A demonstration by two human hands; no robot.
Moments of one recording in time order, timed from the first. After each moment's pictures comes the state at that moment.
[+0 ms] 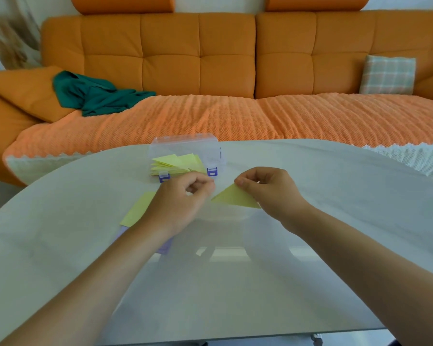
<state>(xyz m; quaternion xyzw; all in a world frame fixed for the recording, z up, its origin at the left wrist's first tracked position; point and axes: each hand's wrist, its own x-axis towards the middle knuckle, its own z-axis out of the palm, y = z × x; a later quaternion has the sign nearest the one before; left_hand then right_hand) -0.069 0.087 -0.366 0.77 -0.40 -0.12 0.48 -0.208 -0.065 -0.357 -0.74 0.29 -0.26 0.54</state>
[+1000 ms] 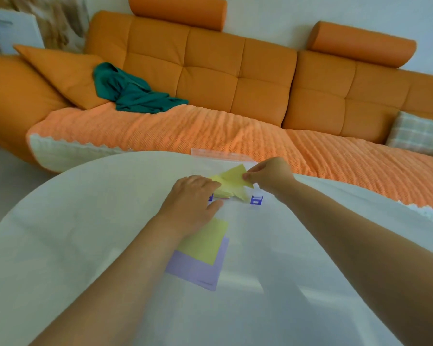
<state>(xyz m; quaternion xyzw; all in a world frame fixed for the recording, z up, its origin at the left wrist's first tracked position) 0.045 0.095 -0.394 0.84 -0.50 0.09 0.21 -0.035 -0.109 -0.342 -0.84 0.38 -0.16 0.35</state>
